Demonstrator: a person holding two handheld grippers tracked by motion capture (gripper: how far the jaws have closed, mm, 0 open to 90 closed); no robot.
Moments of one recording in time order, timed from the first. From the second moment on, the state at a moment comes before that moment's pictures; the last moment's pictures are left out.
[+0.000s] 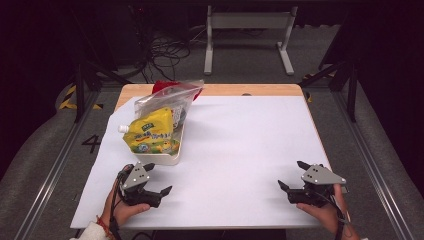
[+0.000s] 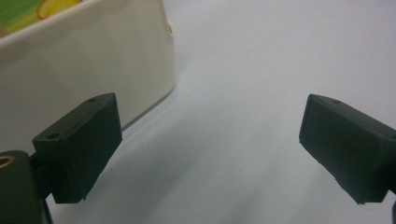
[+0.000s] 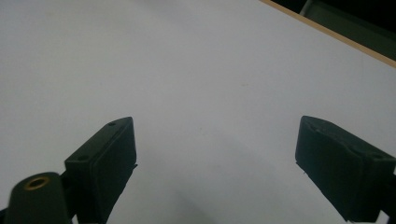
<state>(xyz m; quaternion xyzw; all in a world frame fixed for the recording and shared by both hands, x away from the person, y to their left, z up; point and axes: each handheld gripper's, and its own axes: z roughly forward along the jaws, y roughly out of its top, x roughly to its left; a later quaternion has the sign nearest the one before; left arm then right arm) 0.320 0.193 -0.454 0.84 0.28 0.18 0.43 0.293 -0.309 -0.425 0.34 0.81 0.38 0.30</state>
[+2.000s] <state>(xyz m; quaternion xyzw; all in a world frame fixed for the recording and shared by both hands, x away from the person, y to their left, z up) 0.329 0.171 -0.461 0.87 0.26 0.16 0.39 0.280 -0.317 -0.444 0.34 0.82 0.35 0.32</state>
